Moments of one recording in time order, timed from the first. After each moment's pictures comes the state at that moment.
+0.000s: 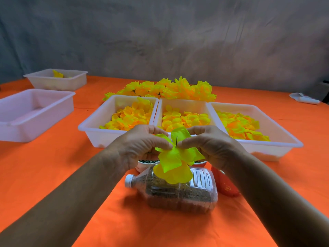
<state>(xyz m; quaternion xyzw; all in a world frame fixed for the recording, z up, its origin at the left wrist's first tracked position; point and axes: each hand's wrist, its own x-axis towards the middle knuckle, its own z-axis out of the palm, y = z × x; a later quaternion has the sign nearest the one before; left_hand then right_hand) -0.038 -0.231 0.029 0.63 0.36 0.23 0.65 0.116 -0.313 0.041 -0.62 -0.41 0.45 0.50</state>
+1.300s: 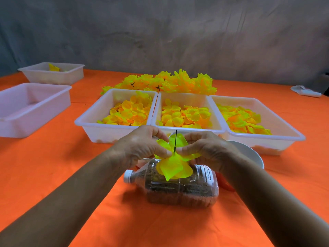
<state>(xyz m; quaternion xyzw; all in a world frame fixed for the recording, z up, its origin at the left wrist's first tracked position) -0.032 -0.231 0.013 0.72 0.39 0.19 0.54 0.124 -0.308 0.012 -0.63 -0.41 0.49 0.44</state>
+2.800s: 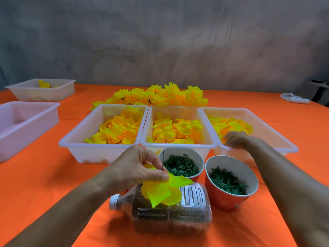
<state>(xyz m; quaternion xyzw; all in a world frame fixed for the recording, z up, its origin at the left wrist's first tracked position) -0.030 -0.224 0.009 0.82 0.24 0.22 0.48 0.324 -0.245 -0.013 -0.91 -0.41 0.10 -0.05</state>
